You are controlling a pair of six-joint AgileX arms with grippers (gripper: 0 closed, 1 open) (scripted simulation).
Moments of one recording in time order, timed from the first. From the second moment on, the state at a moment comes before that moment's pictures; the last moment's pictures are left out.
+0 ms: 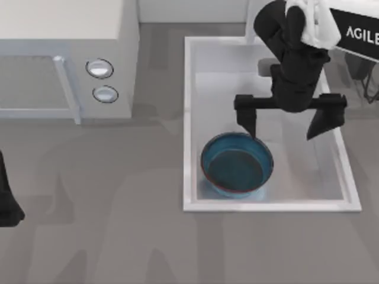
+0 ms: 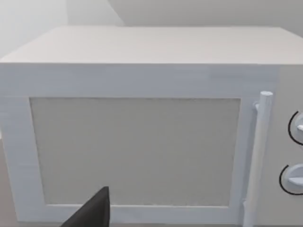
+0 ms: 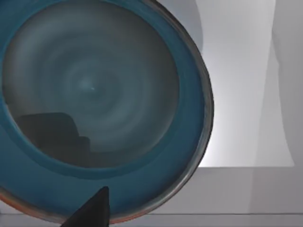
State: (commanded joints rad) left arm 0.00 0.00 0.00 0.00 0.00 0.00; right arm 0.41 2.29 1.85 -1.13 0.00 0.43
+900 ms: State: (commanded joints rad) left arm 0.00 0.00 0.00 0.00 0.00 0.00; right arm 0.41 2.44 1.69 -0.82 0.01 0.43
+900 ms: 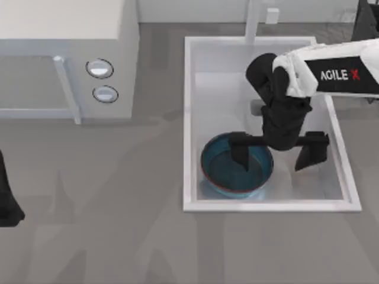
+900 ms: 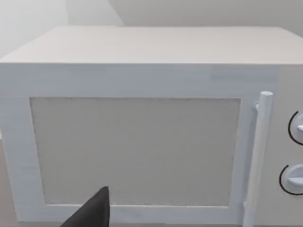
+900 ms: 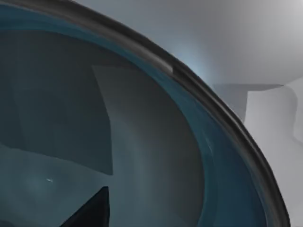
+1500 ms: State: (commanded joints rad) left arm 0.00 0.00 0.00 0.00 0.00 0.00; right arm 0.41 2.44 1.69 -0.82 0.01 0.43
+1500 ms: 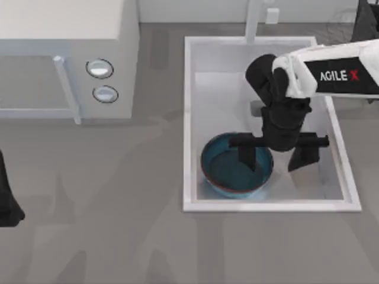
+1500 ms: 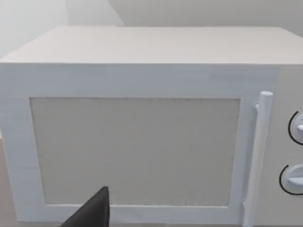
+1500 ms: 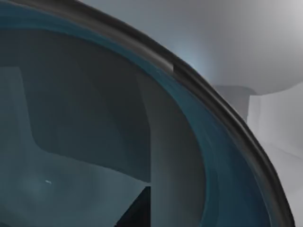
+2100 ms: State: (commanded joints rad) left arm 0.00 0.00 0.00 0.00 0.00 0.00; right arm 0.41 2.44 1.69 -0.82 0.01 0.43
